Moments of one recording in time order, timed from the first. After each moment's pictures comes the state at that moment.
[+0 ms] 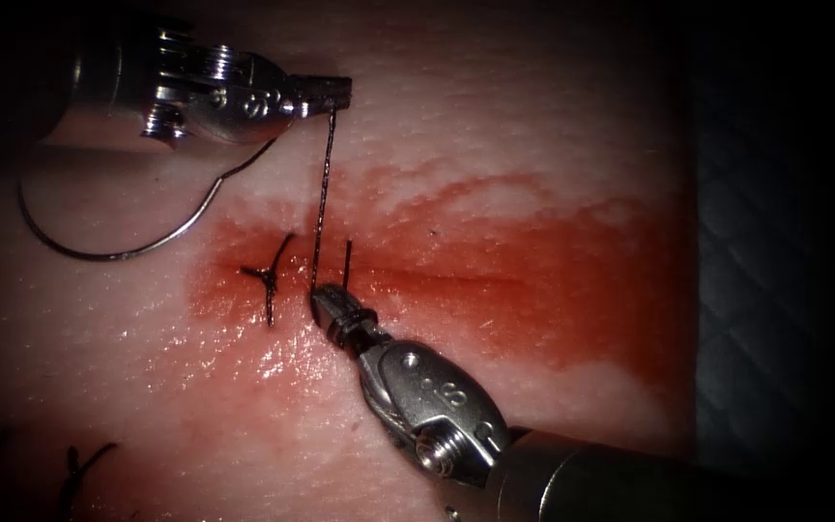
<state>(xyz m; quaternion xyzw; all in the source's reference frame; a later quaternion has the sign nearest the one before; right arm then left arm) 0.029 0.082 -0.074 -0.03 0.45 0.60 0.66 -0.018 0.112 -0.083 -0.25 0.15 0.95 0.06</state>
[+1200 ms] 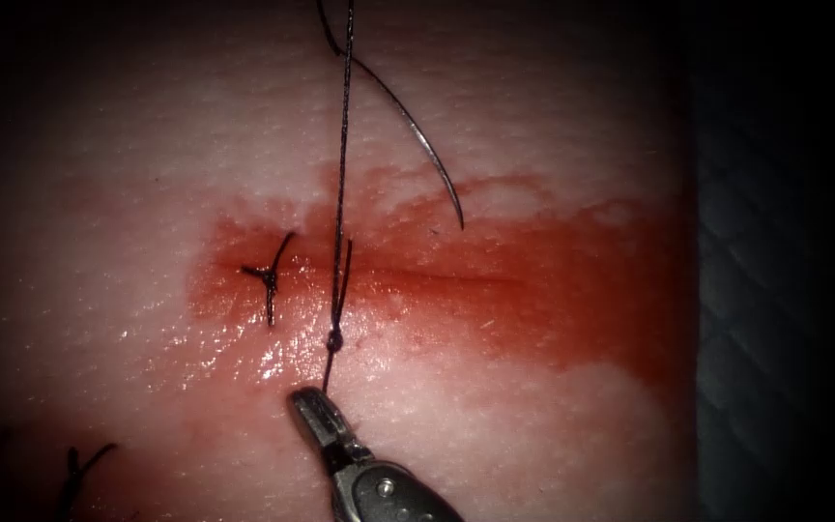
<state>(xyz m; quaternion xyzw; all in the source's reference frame) 0.030 0.075 -0.076 0.00 0.42 0.65 0.63 -0.018 0.120 -0.086 -0.24 0.23 0.94 0.09</state>
